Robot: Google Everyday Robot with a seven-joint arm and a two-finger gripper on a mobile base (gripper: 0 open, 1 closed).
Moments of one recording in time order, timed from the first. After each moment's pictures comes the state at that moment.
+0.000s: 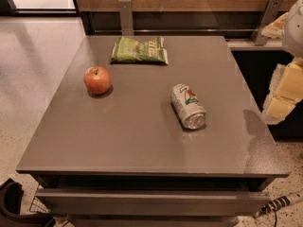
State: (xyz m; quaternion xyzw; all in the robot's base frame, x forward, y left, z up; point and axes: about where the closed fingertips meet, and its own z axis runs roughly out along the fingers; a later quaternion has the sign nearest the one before) arm 0.438 -0.213 0.989 -0.60 0.78 -0.05 0.18
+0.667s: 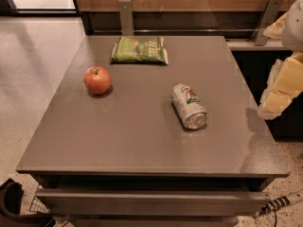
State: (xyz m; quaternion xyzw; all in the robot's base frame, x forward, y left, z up) arm 0.444 -0.215 0.989 -0.58 0.80 -0.03 0.18
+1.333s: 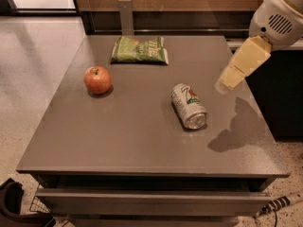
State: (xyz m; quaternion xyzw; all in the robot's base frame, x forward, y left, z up) arm 0.490 -0.189 0.968 -0.44 0.88 0.08 0.16
